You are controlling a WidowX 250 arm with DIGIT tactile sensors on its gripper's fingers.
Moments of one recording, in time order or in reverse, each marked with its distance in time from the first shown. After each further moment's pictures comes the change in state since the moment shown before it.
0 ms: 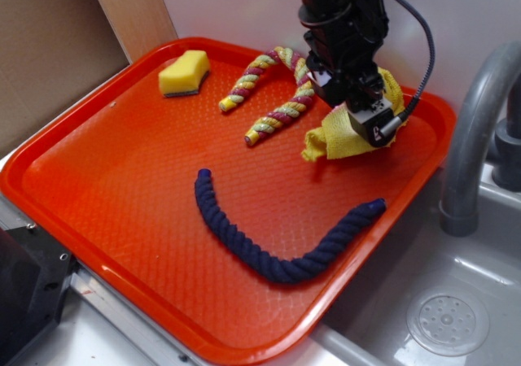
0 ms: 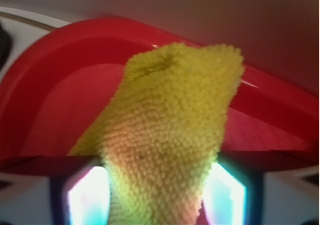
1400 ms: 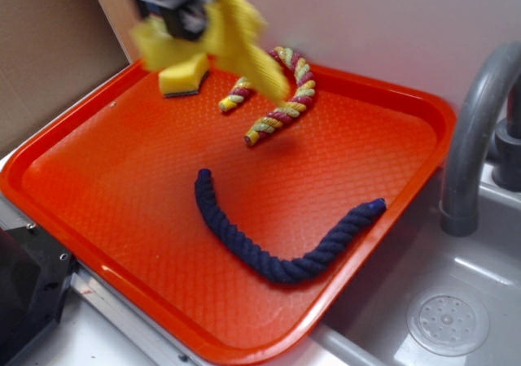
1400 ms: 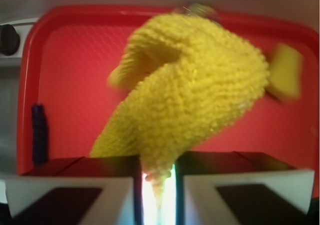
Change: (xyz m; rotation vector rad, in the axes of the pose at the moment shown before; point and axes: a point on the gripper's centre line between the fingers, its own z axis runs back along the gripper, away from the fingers) arm -0.111 0.062 0.157 -0.020 0.128 0.385
